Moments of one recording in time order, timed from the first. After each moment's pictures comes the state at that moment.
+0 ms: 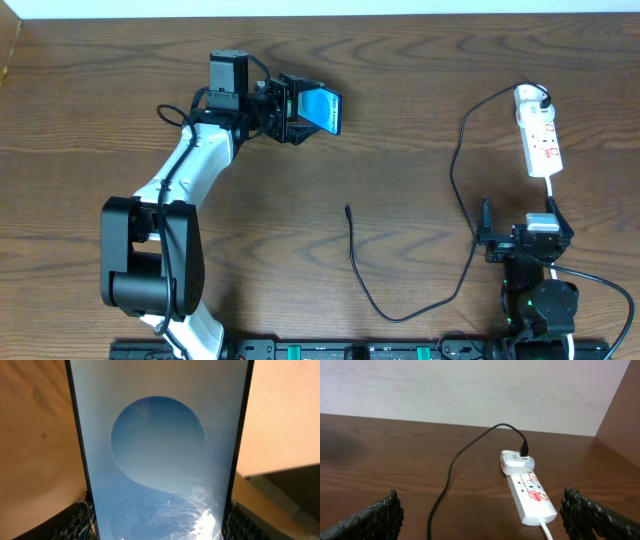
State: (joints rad) left arm -0.13 1.84 1.23 -0.16 0.82 -1.58; right arm 0.07 0.01 0.01 -0.06 0.13 -0.09
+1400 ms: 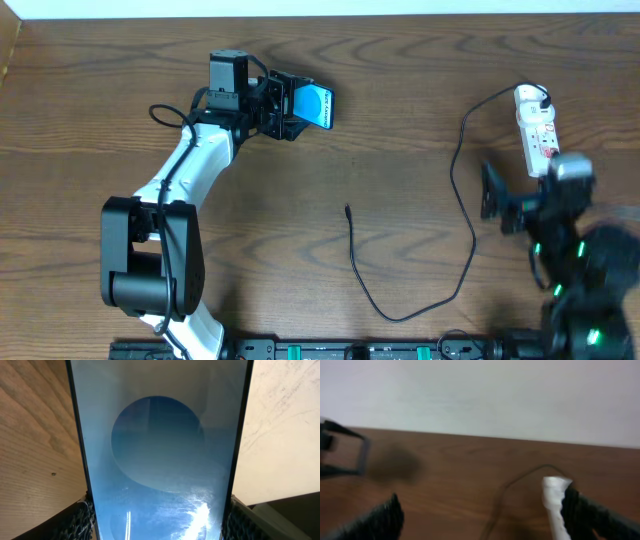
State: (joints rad) left arm -0.13 1.84 1.23 -0.16 0.66 -1.56; right arm -0.02 0.61 0.66 -0.29 -0.24 0.00
